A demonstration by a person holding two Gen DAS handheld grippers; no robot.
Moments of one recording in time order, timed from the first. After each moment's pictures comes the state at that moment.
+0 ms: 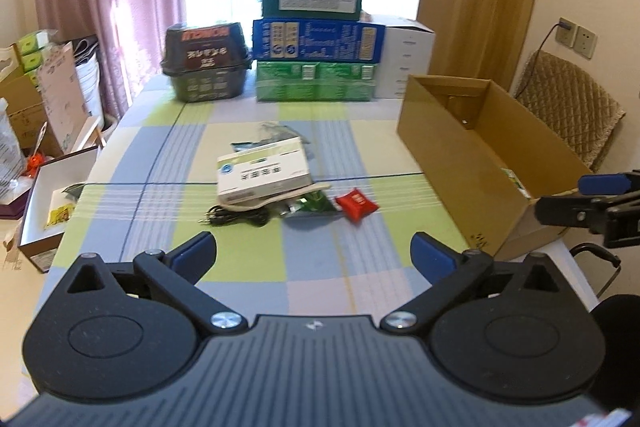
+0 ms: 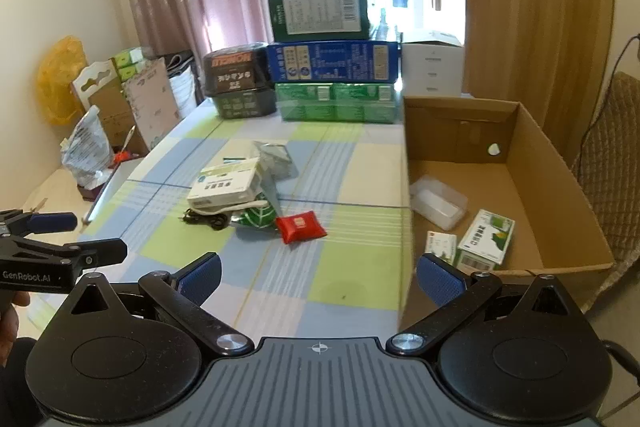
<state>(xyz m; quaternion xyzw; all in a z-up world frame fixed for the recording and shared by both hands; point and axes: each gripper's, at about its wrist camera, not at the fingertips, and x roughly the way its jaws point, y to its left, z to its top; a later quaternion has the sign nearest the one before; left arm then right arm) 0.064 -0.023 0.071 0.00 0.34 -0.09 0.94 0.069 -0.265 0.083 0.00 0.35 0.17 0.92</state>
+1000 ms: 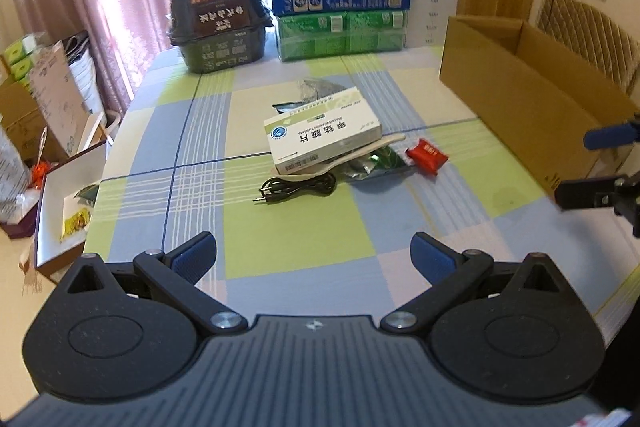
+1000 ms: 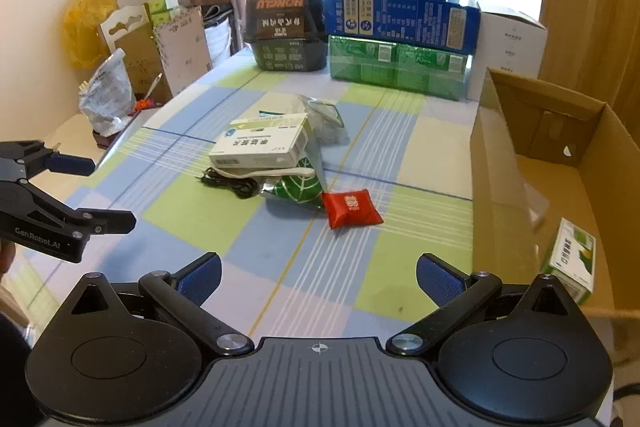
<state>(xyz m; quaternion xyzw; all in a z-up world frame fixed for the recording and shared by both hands) 0.120 0.041 0.016 0.08 0.38 -0.11 0.91 0.124 -0.201 0.015 -0.05 0.38 0.22 0.90</state>
